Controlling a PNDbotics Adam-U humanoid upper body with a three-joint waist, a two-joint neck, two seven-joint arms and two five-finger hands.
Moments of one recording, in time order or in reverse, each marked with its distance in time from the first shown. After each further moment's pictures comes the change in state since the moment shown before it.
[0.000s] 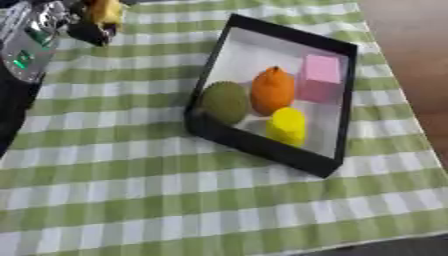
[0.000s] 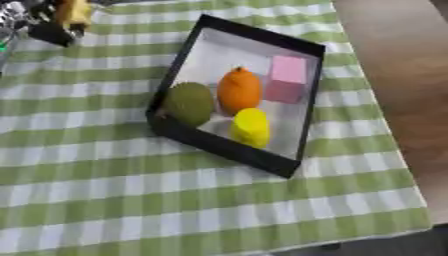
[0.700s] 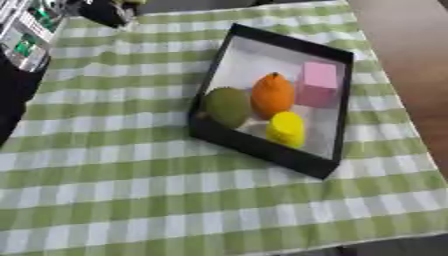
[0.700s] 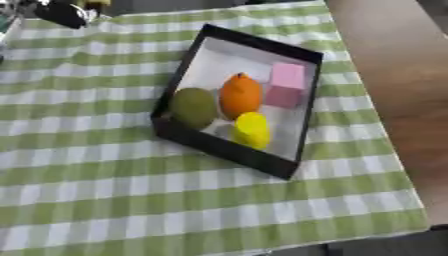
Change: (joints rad) left arm -0.004 0.021 -0.145 -0.306 0.085 -0.142 -0.052; right arm -0.008 -0.021 0.000 0.002 -0.039 -0.007 0.008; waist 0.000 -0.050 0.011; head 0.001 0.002
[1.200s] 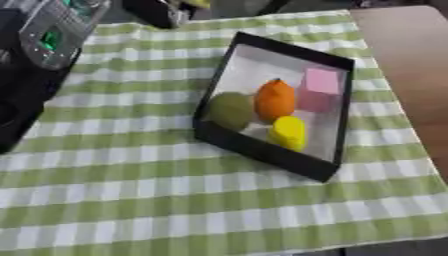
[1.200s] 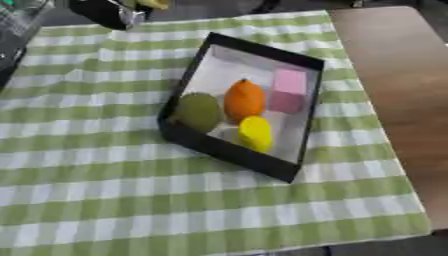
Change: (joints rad) left arm -0.045 -0.105 -0.126 -0.226 0.010 -0.079 -0.123; right arm -0.037 -0.006 0.015 -0.003 -0.022 0.010 0.017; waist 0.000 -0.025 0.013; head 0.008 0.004
